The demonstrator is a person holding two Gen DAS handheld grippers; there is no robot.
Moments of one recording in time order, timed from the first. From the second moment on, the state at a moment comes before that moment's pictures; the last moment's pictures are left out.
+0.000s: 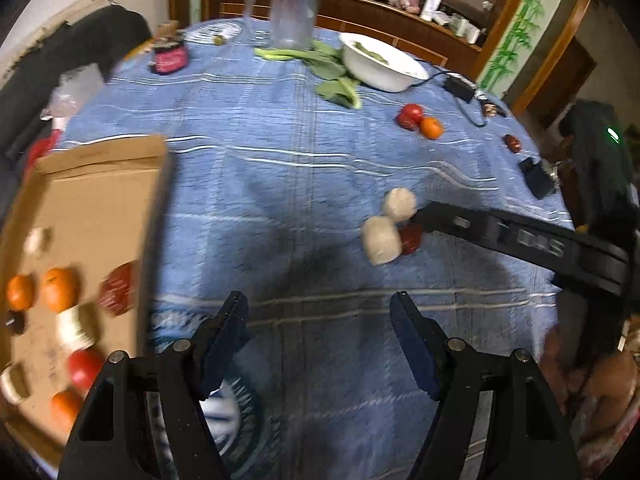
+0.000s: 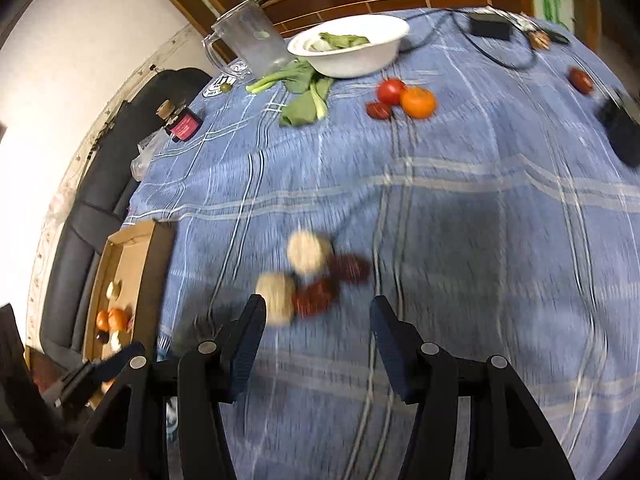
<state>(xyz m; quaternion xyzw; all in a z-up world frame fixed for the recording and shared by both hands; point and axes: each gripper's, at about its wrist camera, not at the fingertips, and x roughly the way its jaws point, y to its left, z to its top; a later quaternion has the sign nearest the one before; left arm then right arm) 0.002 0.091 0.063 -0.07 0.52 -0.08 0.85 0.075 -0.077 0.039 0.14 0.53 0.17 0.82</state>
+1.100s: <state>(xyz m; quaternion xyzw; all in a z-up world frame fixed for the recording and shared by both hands) 0.052 0.049 0.027 -0.07 0.53 -0.15 0.83 0.074 -0.103 0.043 0.14 0.53 0.15 0.82</state>
